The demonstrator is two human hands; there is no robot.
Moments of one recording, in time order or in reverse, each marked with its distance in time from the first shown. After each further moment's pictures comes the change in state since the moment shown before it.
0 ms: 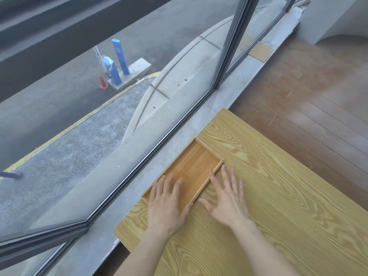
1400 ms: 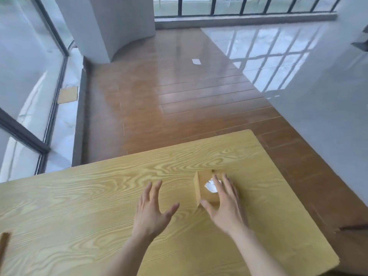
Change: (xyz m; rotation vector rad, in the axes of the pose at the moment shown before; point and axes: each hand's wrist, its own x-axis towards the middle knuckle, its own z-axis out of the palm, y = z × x) left_hand -0.170 0.471 0.127 -0.131 -0.453 0.613; right_hand -0.437 0.395 0.052 0.685 0.554 0.903
